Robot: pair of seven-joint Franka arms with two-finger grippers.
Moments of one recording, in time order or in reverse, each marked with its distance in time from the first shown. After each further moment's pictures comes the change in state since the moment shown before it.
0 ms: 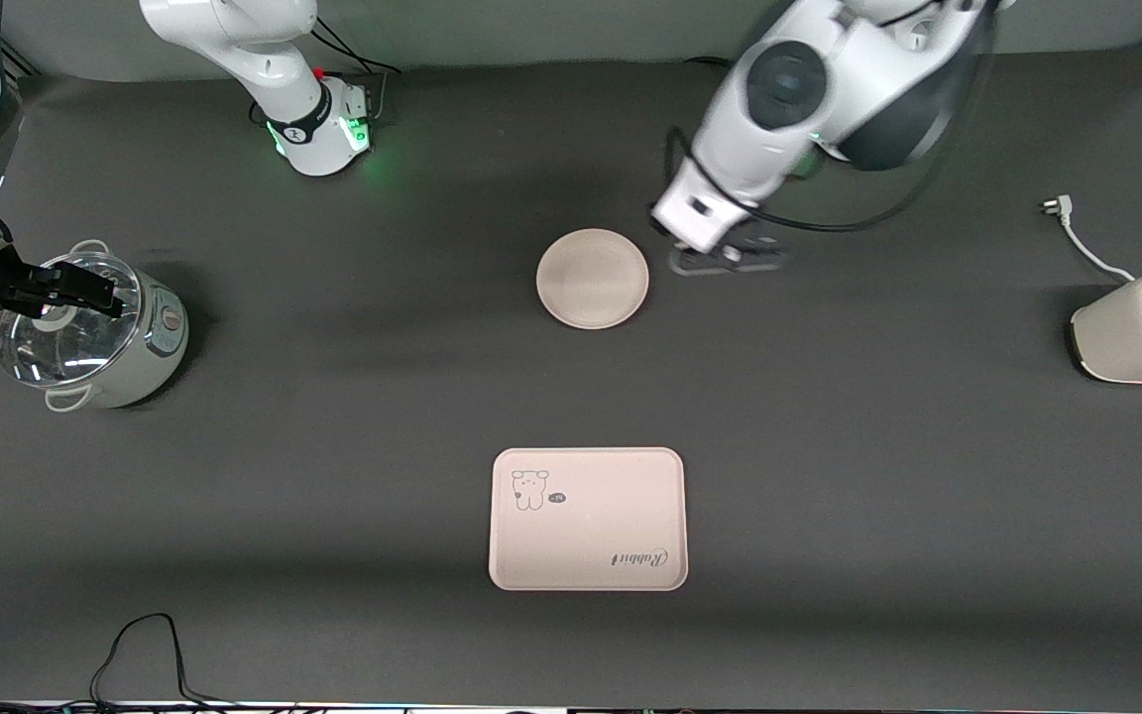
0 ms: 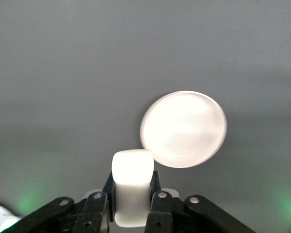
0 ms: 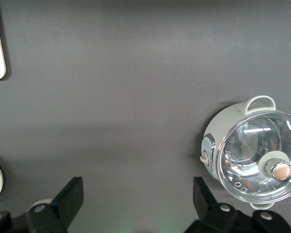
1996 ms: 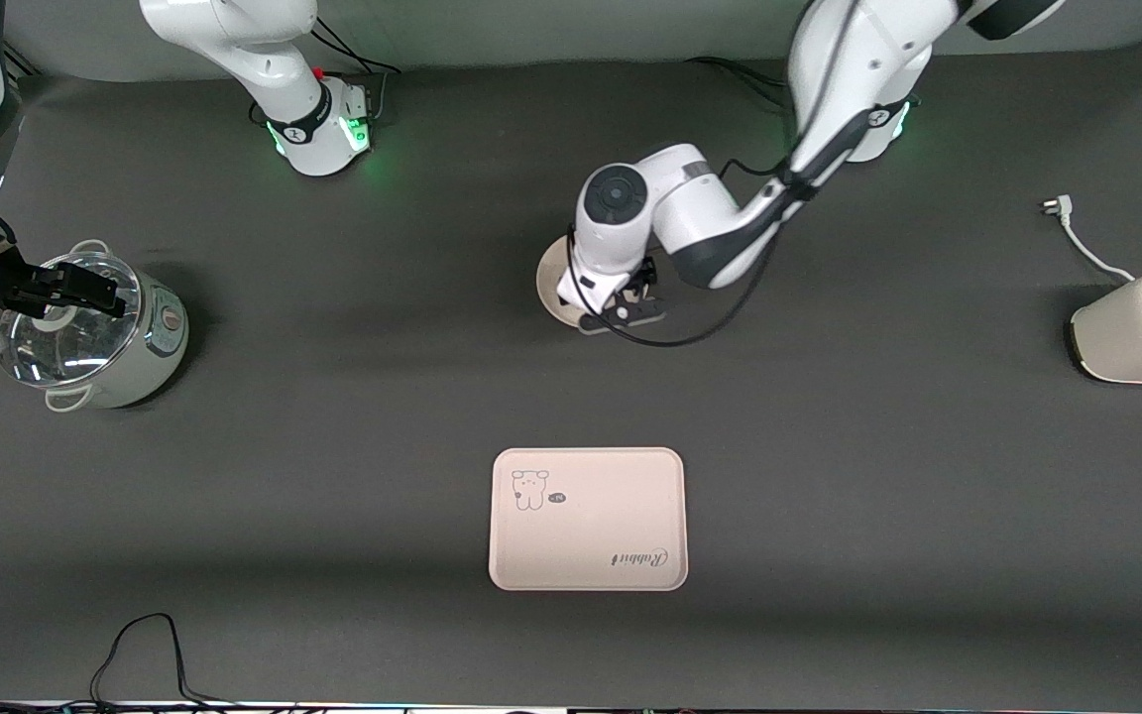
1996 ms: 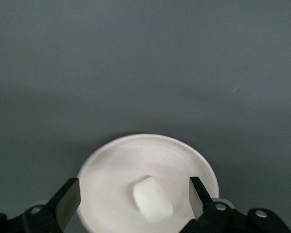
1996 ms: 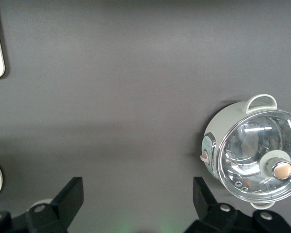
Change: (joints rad) left arm -0.052 0.471 -0.085 0.122 0.456 0.223 -0.378; right arm 0.000 0.000 0.002 -0.009 0.000 0.000 0.000
